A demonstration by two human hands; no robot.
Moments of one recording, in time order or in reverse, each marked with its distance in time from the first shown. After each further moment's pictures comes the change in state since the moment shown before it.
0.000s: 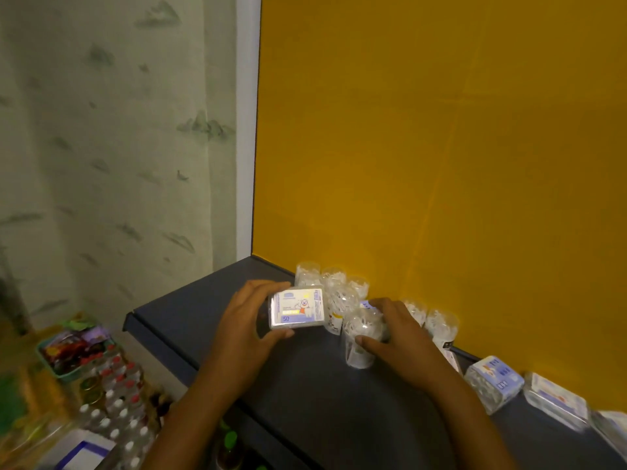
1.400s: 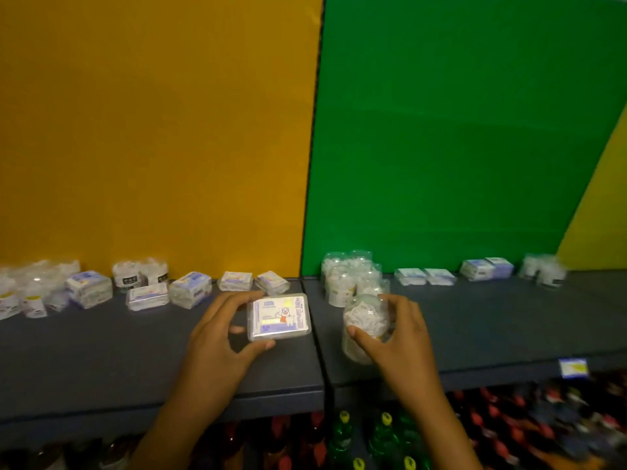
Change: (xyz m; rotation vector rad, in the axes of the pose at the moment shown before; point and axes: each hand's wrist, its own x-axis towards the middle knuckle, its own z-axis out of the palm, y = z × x) left_hand -0.163 0.320 0.168 -0.570 -0.382 0.211; right_hand -0.445 0.120 -0.176 -0.008 0.872 0.520
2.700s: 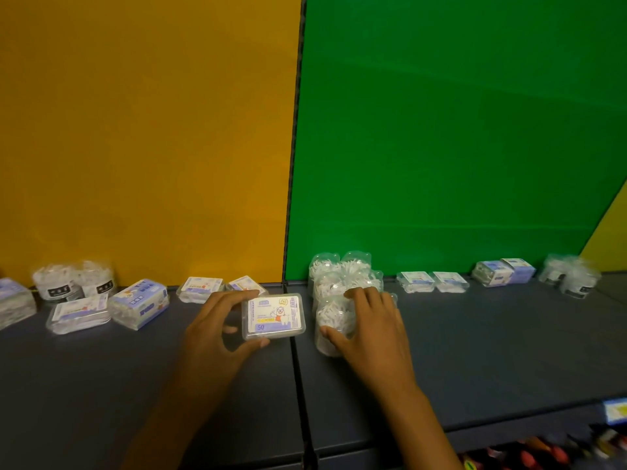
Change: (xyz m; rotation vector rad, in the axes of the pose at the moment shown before) left_hand 0.077 -0.071 0.079 0.077 -0.097 -0.200; right_hand 0.099 0.059 0.064 -0.487 -0.123 -0.176
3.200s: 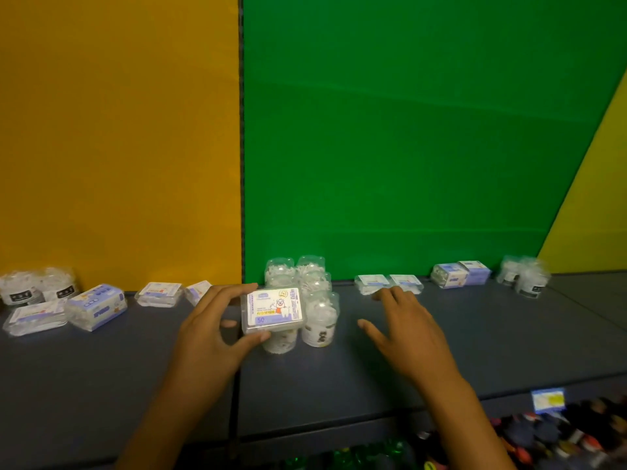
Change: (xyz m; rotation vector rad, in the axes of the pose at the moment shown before) left_hand -0.023 0.085 0.058 -0.048 0.066 0.163; right_hand -0.015 0.114 -0.098 -0.125 -0.134 -0.008
